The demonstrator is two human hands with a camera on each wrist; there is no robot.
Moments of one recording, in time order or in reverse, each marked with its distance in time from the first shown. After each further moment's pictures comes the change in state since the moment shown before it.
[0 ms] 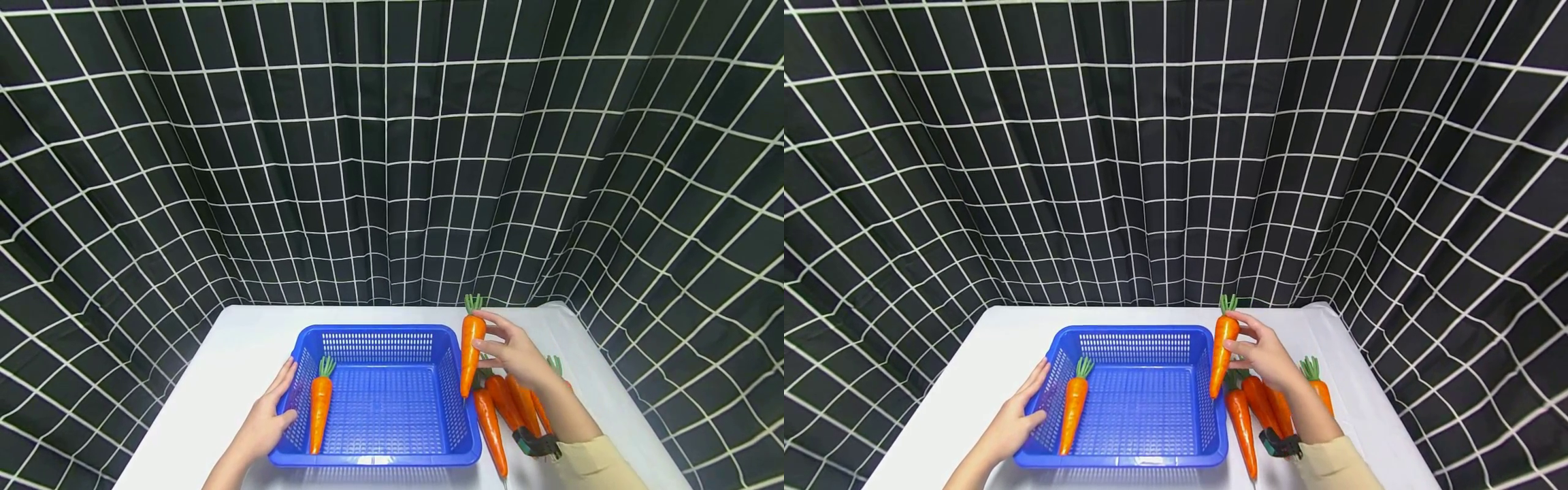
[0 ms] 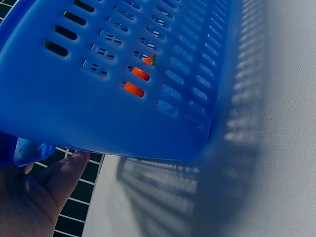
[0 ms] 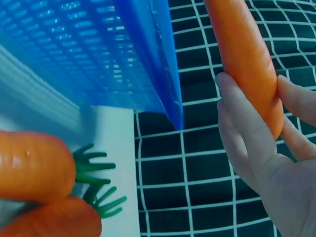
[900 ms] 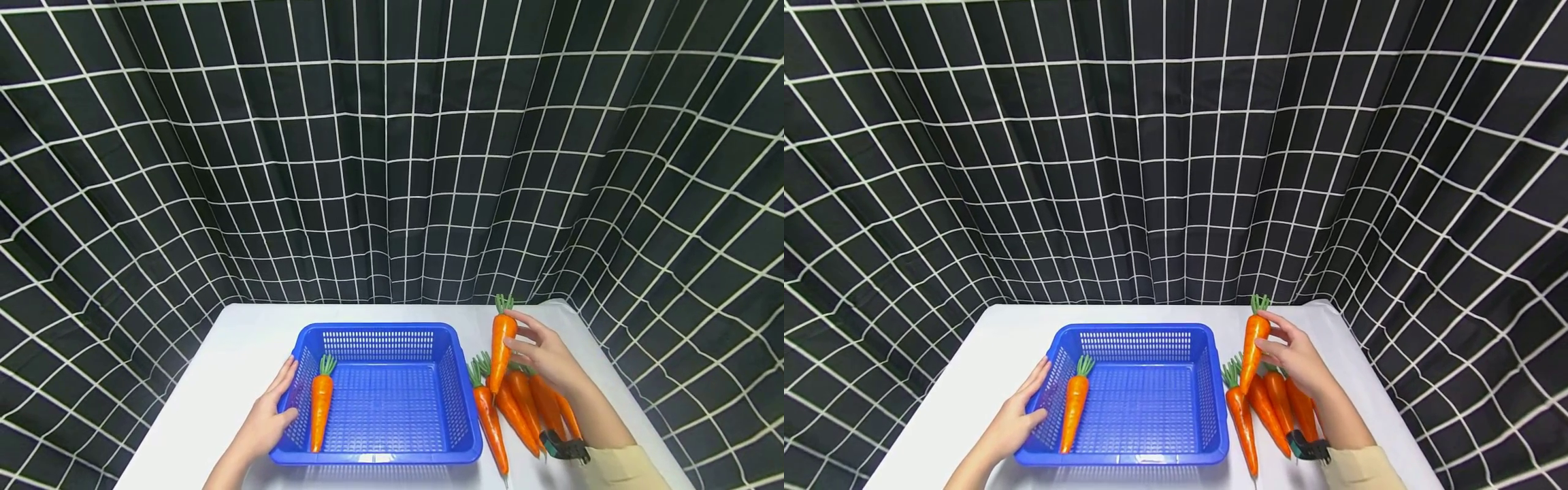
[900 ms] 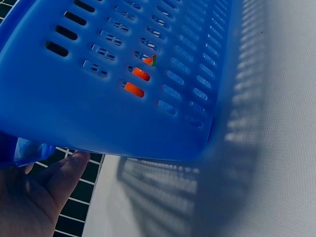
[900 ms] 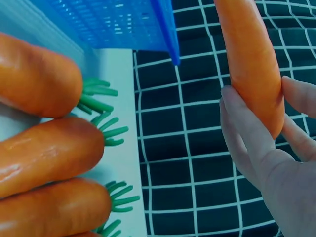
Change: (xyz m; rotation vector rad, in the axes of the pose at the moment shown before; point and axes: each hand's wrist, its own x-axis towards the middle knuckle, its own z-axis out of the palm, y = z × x) left_hand 0.001 -0.002 -0.001 0.007 -0.004 0.004; right_hand -0.017 0.014 -0.043 -0.075 0.079 0.029
